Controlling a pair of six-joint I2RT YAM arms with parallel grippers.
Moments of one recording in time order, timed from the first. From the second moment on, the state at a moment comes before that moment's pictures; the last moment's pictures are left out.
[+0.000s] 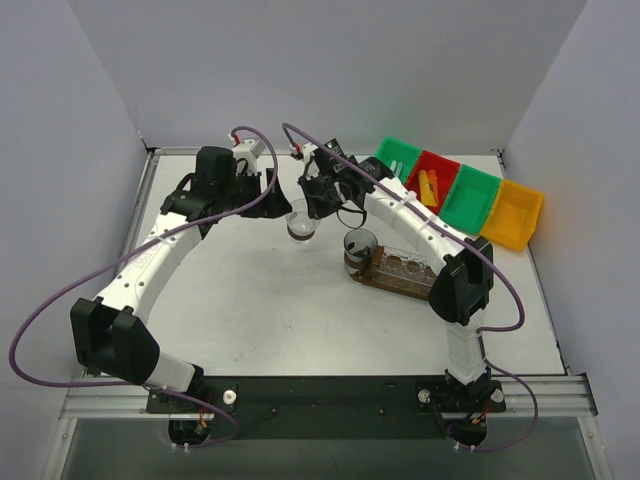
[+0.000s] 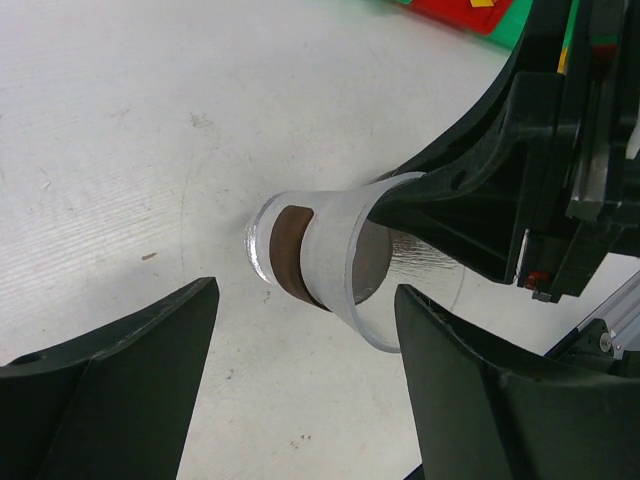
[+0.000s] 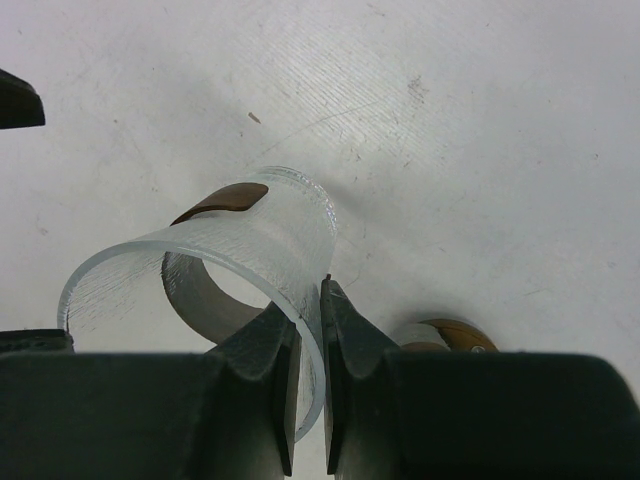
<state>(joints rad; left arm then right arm) -0.33 1.46 1.37 -0.51 0.36 -0.32 0.68 1.99 1.97 -0.84 -0.08 0.10</state>
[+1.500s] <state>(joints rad) -0.36 1.46 1.31 -0.55 0.22 -0.29 0.79 2.06 2.12 -0.86 0.08 0.24</state>
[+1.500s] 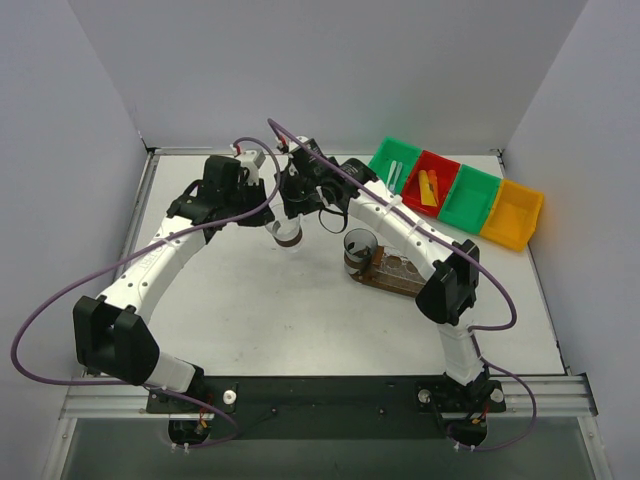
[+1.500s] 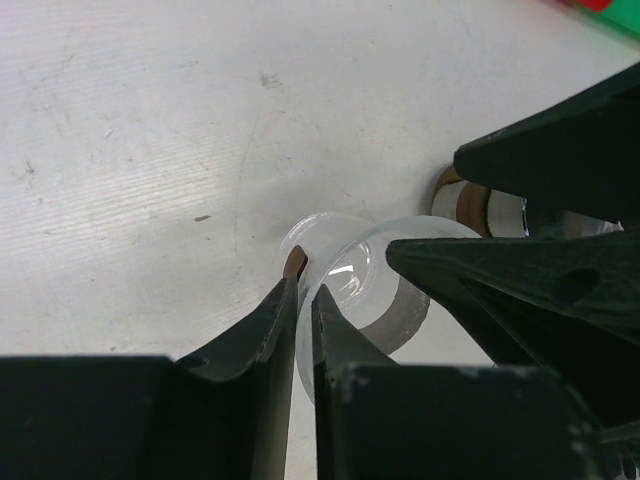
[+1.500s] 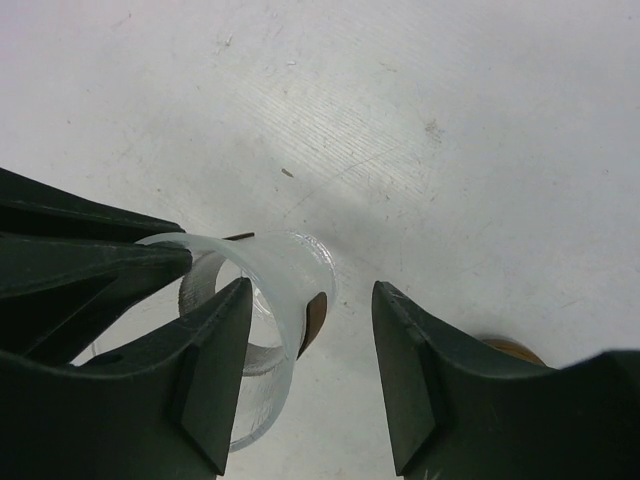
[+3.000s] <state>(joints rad) -0.36 1.45 1.31 -0.57 0.08 -0.41 0.80 2.14 2.21 -0.94 0.04 0.31</state>
